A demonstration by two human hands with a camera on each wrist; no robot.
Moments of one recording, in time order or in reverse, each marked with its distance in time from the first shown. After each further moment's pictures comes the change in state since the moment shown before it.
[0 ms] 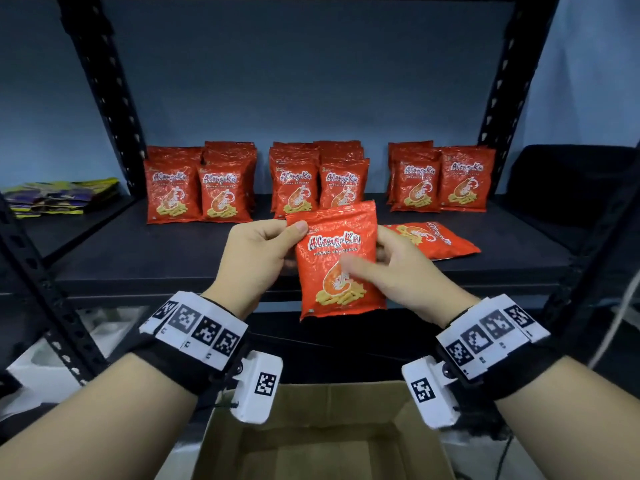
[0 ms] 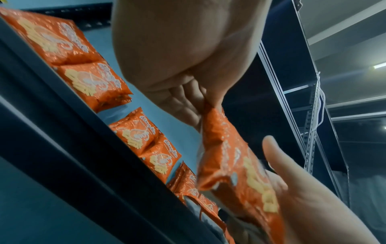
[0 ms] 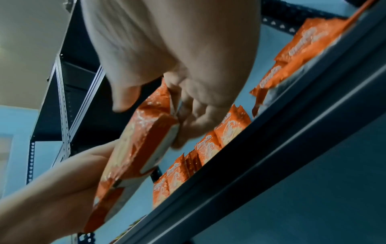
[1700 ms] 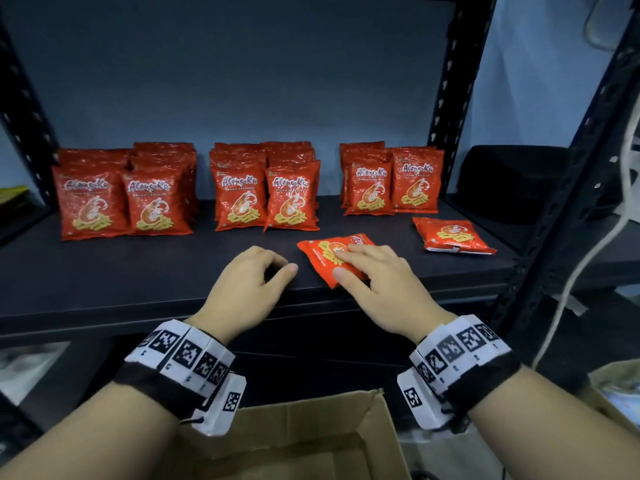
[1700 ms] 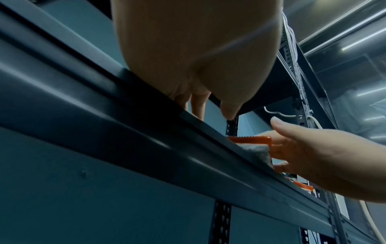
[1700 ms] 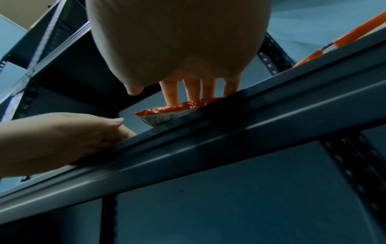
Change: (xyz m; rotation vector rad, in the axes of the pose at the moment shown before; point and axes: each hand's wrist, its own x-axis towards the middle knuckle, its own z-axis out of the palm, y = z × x) left_hand 0.029 -0.044 0.048 0.809 -0.221 0.140; right_hand -0.002 0.041 -0.065 -0.985 0.144 -0.078
